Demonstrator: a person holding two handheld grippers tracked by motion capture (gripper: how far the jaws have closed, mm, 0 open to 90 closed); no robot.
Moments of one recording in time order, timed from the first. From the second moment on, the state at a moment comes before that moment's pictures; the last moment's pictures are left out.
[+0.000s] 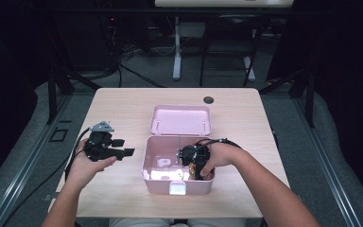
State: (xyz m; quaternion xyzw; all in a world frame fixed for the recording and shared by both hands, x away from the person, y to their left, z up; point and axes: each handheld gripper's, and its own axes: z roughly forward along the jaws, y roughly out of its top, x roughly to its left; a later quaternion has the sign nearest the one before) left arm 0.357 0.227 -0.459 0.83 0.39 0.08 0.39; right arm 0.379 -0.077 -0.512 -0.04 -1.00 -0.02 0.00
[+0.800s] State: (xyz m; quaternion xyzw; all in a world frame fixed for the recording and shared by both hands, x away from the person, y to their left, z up) left arm 0.358 0.227 -0.459 0.83 0.39 0.08 0.39; right arm 0.380 -0.077 -0.517 -0.05 -1.00 -0.03 0.00
